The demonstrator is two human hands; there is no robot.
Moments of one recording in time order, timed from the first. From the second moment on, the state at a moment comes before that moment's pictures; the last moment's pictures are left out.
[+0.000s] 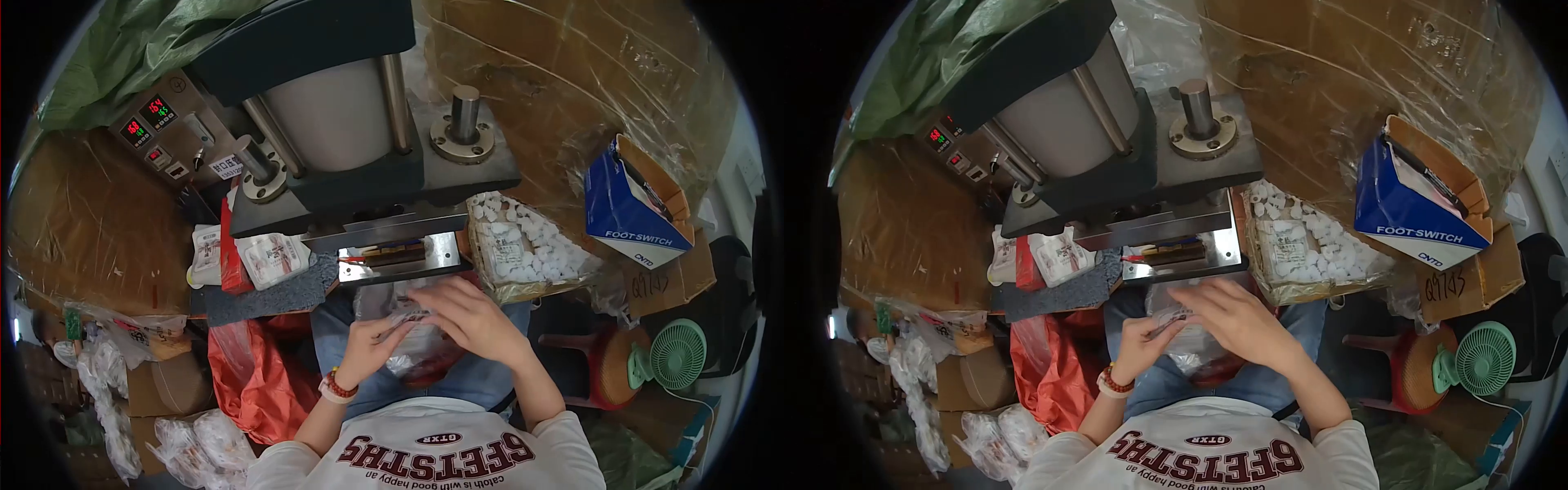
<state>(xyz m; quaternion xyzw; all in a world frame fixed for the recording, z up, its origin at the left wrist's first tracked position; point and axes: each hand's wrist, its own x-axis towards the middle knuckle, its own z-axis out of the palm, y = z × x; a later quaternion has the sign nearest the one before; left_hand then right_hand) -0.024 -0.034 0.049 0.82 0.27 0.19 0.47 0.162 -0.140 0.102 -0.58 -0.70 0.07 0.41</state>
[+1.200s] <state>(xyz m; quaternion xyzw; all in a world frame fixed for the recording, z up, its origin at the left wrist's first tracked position) -0.097 -0.050 -0.023 0.60 0.43 0.24 0.63 0.119 -0.210 0.005 -0.63 -0.41 0.41 0.52</state>
